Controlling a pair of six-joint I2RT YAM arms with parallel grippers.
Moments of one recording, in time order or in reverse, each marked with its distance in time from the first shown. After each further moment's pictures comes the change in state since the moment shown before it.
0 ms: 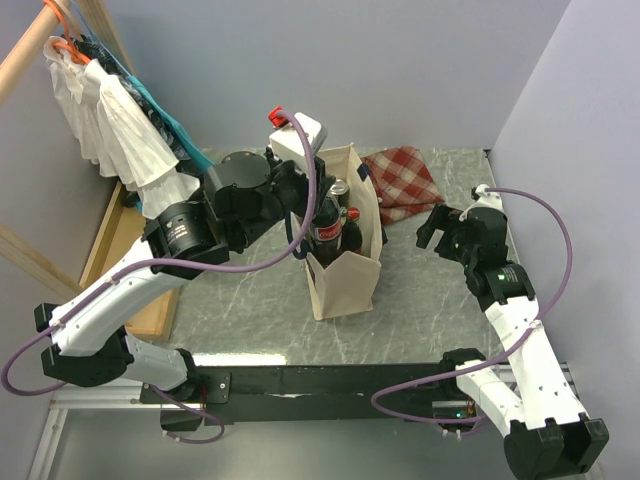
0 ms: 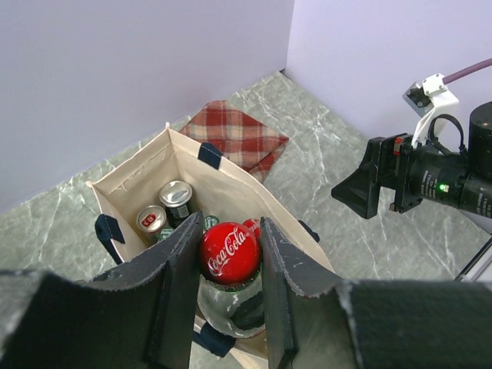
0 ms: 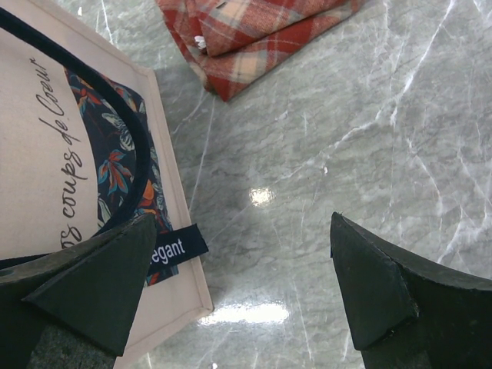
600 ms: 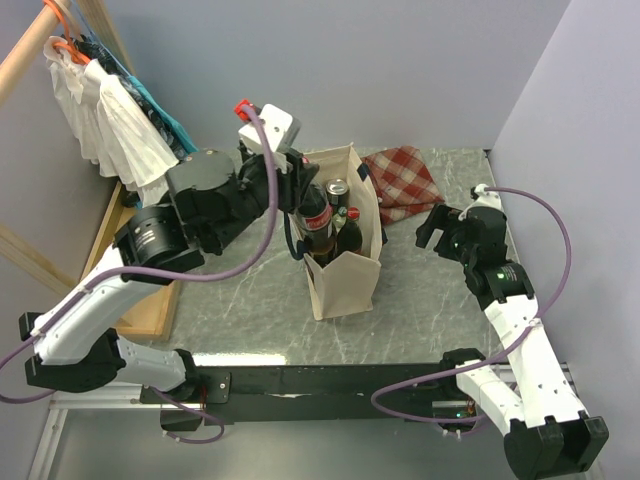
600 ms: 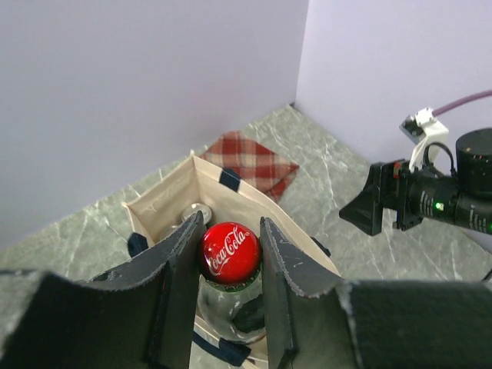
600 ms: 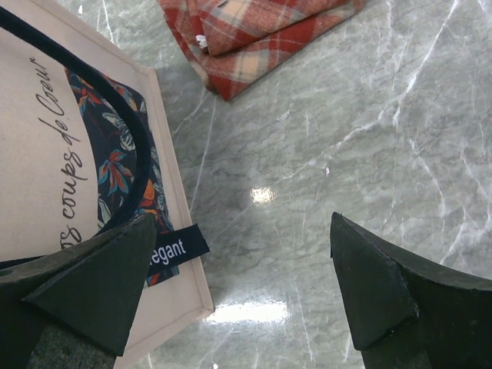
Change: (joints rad) left arm 0.000 -0.053 0.028 0.009 -0.021 0.057; right arm 0.000 0.007 0.000 0.006 -0.005 0.000
